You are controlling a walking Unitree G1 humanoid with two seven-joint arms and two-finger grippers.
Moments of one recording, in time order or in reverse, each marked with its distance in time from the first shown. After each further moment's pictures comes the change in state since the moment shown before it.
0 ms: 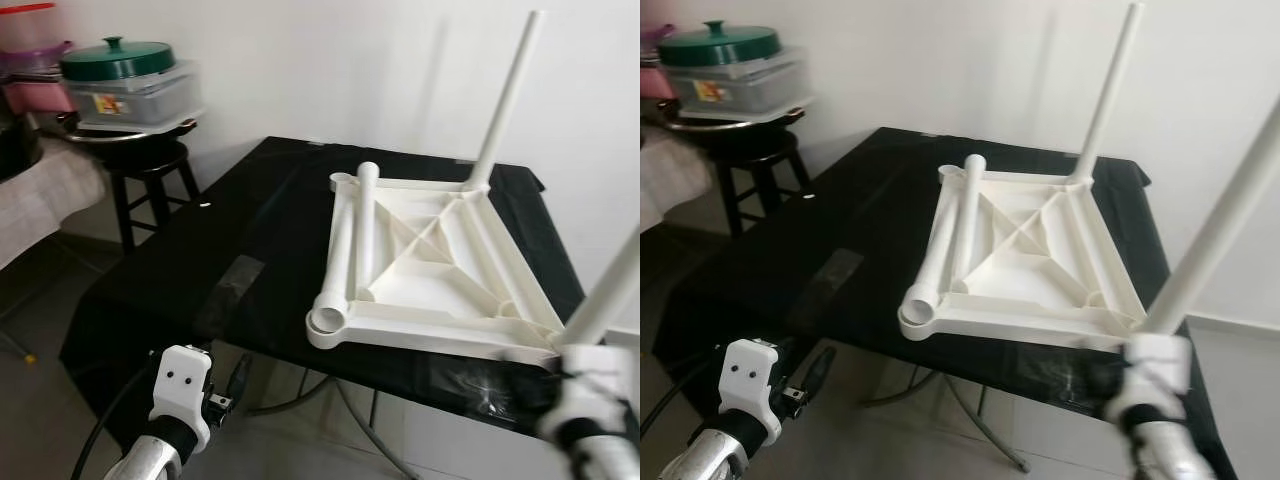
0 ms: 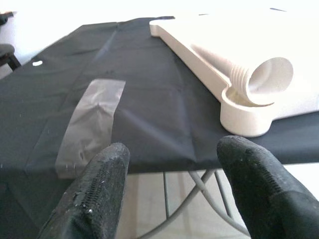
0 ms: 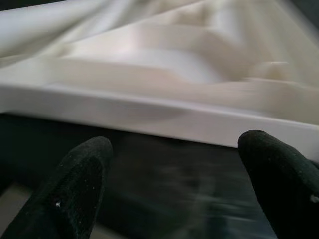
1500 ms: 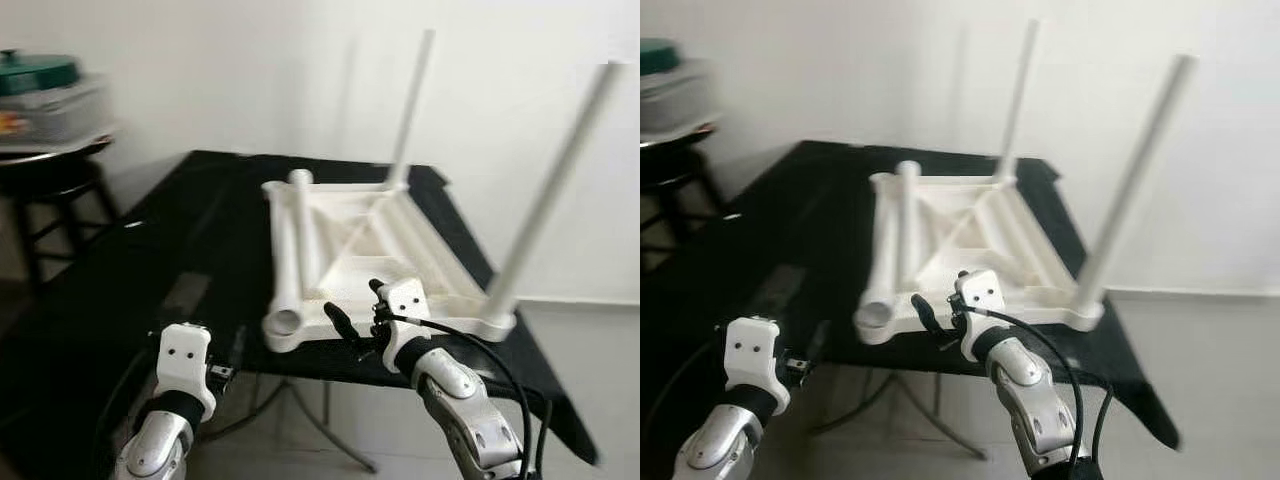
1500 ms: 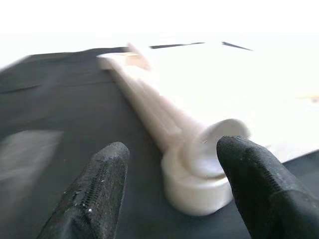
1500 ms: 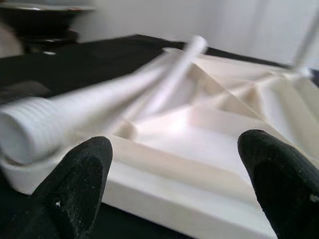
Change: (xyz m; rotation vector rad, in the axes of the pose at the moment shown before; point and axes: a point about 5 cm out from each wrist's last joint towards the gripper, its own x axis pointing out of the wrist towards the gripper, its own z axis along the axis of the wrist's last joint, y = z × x) left arm 0.023 0.001 0.003 -0.040 -0.065 0.112; right arm 0.087 0.089 0.044 -0.096 -0.229 0.354
